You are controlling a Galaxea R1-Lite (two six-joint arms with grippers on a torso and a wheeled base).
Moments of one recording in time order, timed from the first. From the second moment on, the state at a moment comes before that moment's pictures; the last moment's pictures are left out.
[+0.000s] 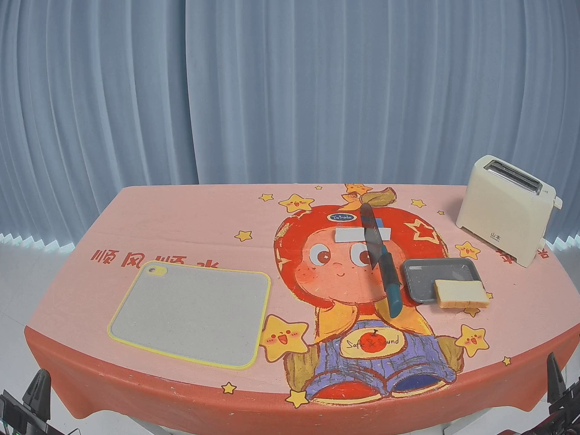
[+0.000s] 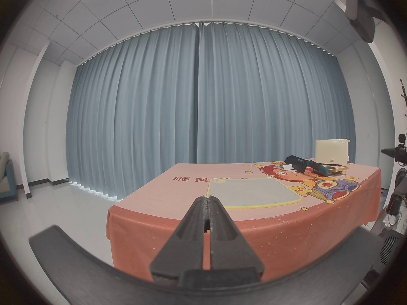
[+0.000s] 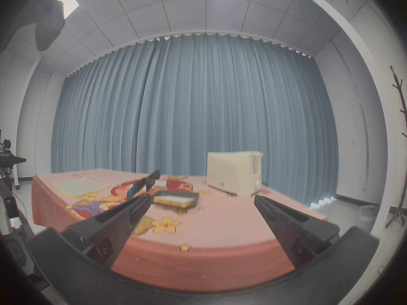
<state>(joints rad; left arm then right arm) 0.00 0.02 -0.02 0.00 0.00 0.00 0.00 0.02 -0.02 -0.03 -0.02 -0.01</state>
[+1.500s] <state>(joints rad) 0.00 0.02 -0.02 0.00 0.00 0.00 0.04 0.06 -0.08 -0.03 0.01 0.00</state>
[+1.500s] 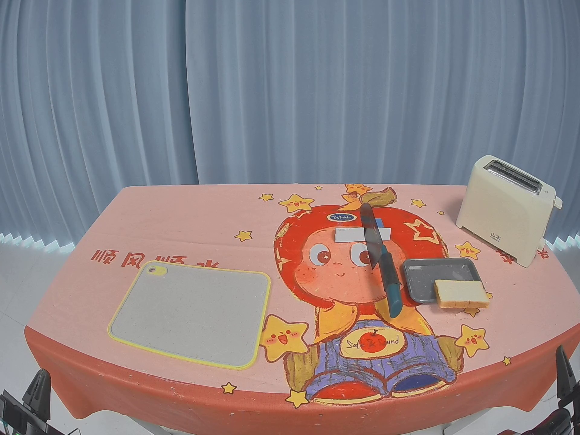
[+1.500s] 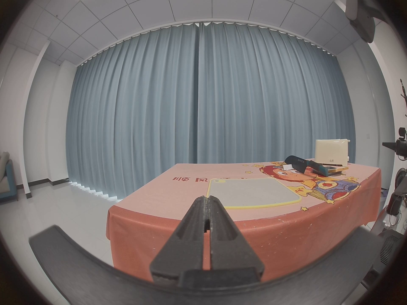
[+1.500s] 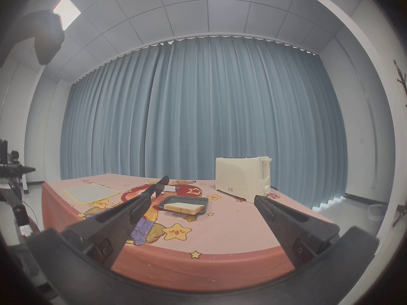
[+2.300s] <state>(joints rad) 0.00 0.02 -0.02 0.00 0.00 0.00 0.04 0.23 -0.15 -0.03 0.07 0.14</state>
